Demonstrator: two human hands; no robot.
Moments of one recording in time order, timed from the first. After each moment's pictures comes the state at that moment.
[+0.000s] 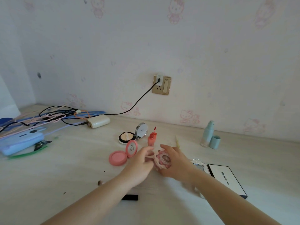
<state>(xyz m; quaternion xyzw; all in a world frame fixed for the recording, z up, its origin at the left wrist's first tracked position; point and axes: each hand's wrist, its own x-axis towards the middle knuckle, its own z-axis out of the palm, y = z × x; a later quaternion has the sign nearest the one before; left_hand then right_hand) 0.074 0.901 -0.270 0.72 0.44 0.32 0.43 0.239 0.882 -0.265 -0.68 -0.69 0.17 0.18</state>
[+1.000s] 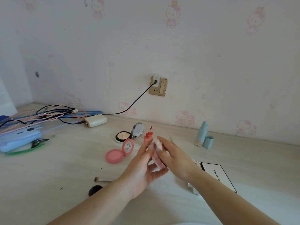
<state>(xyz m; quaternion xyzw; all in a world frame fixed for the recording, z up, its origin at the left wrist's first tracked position) 0.091 0.865 -0.251 0.38 0.23 0.41 0.79 0.228 0.845 -0.227 -0.60 -0.66 0.27 0.36</state>
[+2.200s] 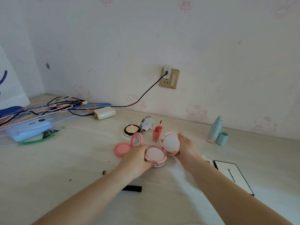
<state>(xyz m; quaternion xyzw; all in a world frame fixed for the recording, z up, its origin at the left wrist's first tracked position) 0.062 0.910 -0.279 0.80 0.49 0.26 0.25 0.237 0.919 -0.266 -0.62 -0.28 0.48 0.55</state>
